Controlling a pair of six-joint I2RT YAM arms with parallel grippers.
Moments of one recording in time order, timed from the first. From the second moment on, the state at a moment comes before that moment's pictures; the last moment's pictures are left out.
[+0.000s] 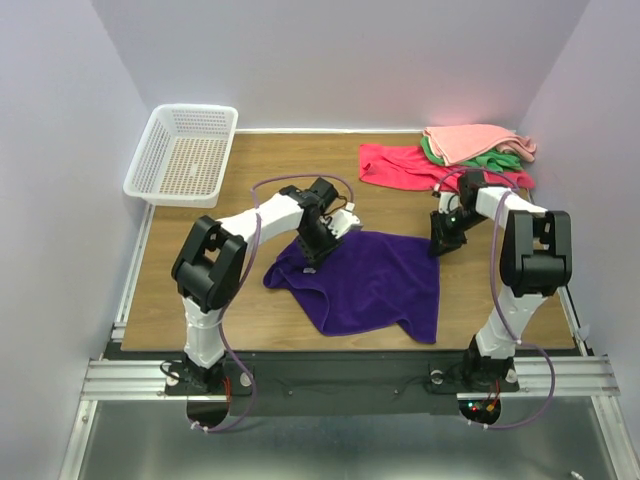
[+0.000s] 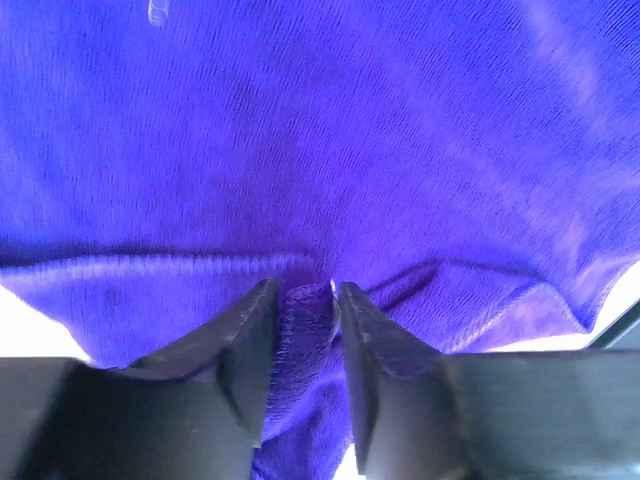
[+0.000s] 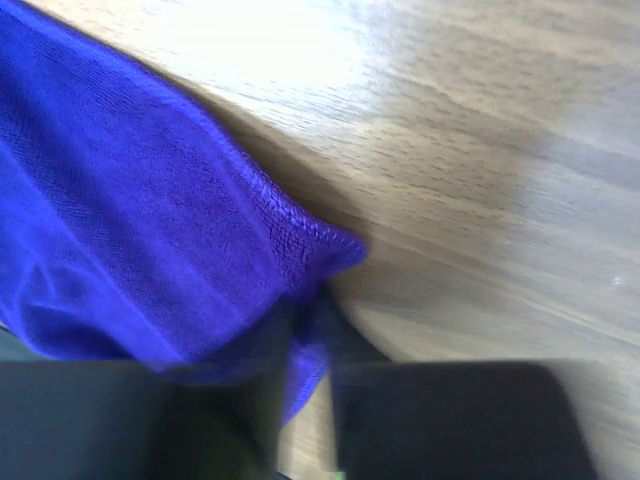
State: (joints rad) left arm -0.66 1.93 1.43 -0.85 0.28 0.38; right arm -0.04 1.88 1.24 -0.80 -0.42 -0.15
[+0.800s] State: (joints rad) left arm -0.30 1.60 1.24 -0.69 0.12 0.32; right arm -0.17 1.80 1.34 -0.82 -0.24 -0.24
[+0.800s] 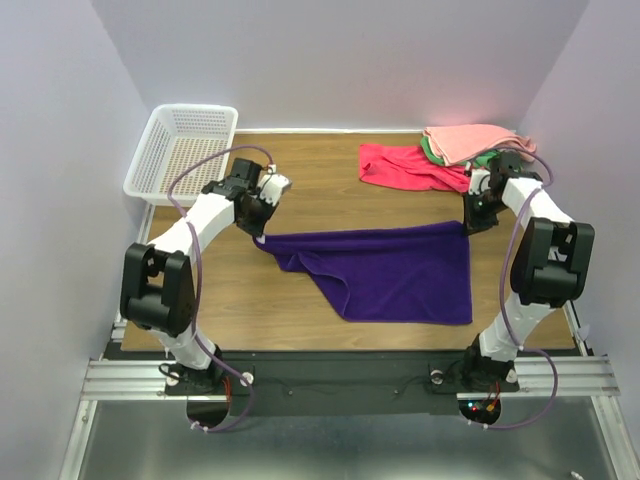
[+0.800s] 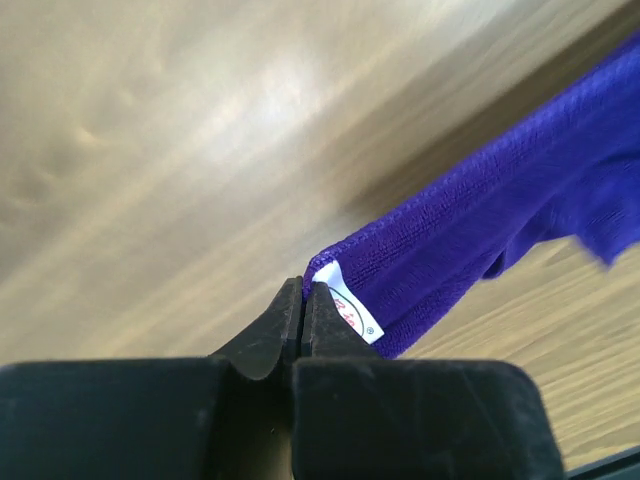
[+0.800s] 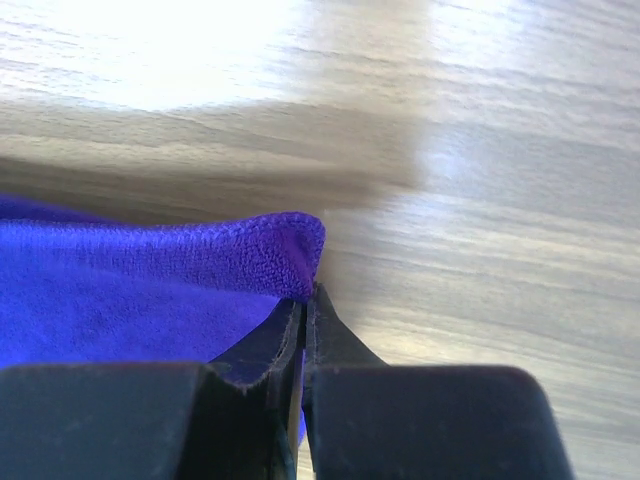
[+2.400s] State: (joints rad) left arm -0.18 1.99 1.49 -0.59 0.20 0.28; right arm -0.17 2.09 1.55 -0.80 -0.46 -0.22
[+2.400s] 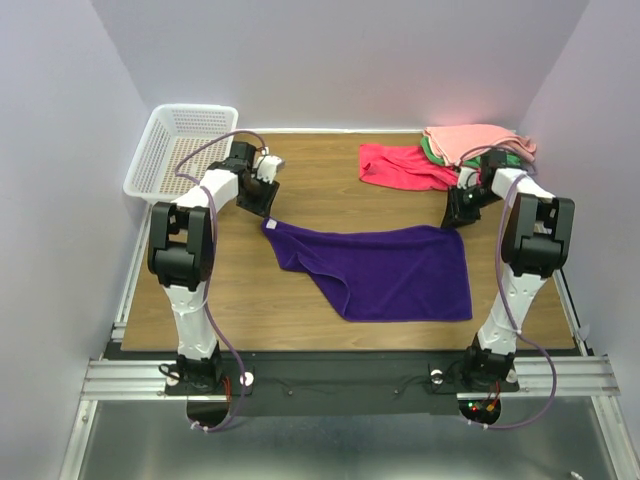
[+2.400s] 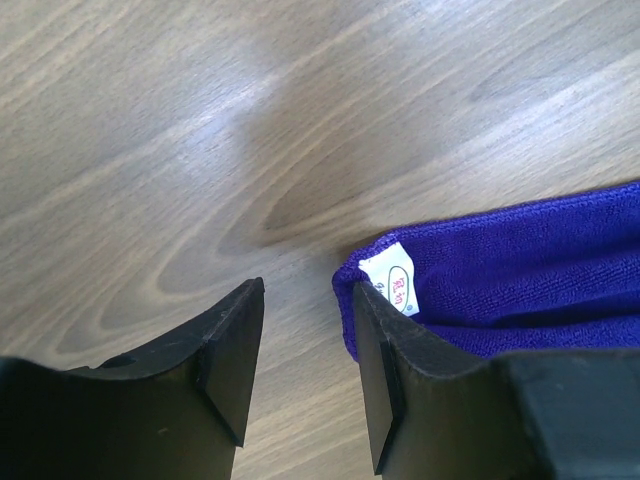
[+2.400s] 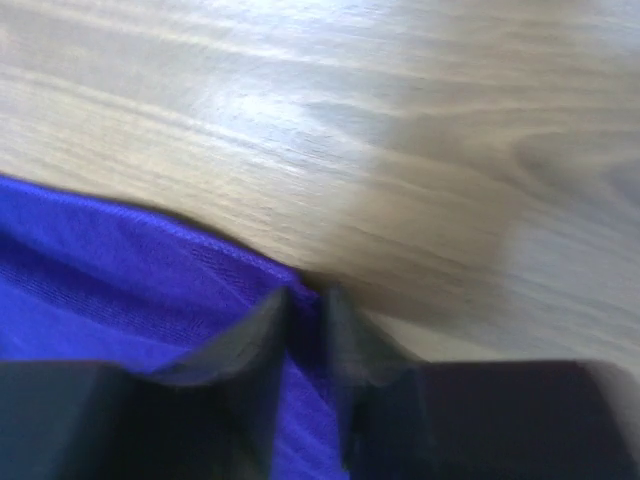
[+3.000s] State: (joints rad) left arm -0.14 2.00 1.49 -0.60 0.33 0.25; right arm -0.17 2.01 1.53 -0.83 -0.52 -0.22
